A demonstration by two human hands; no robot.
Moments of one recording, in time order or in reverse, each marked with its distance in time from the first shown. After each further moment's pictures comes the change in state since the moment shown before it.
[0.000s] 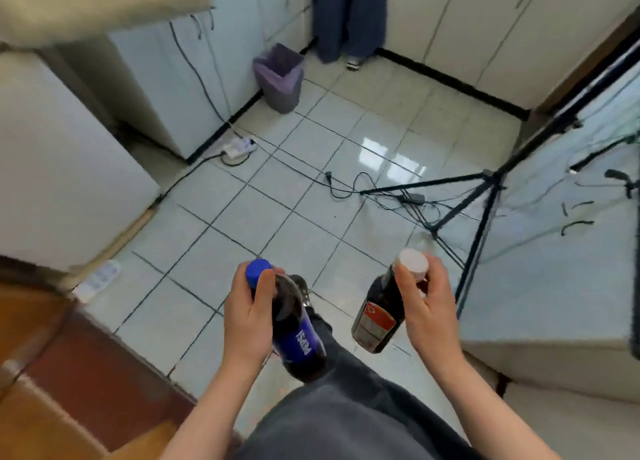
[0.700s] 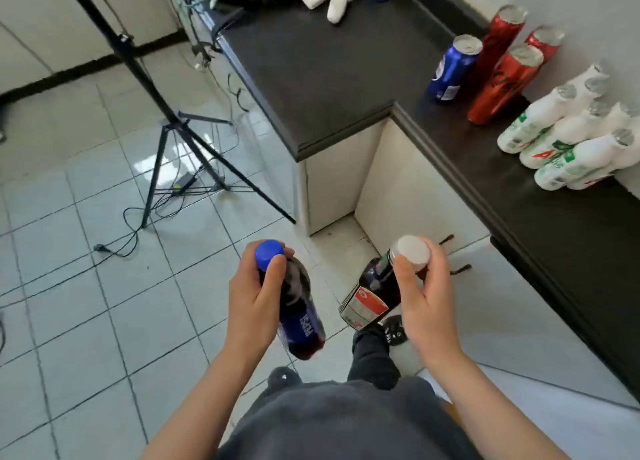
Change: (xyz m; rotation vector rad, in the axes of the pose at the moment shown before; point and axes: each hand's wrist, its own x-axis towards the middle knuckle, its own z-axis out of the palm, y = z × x) left_hand -0.240 0.020 0.277 0.215 -1.140 0.250; right_hand -0.252 0.126 -0.267 0.101 0.964 0.351
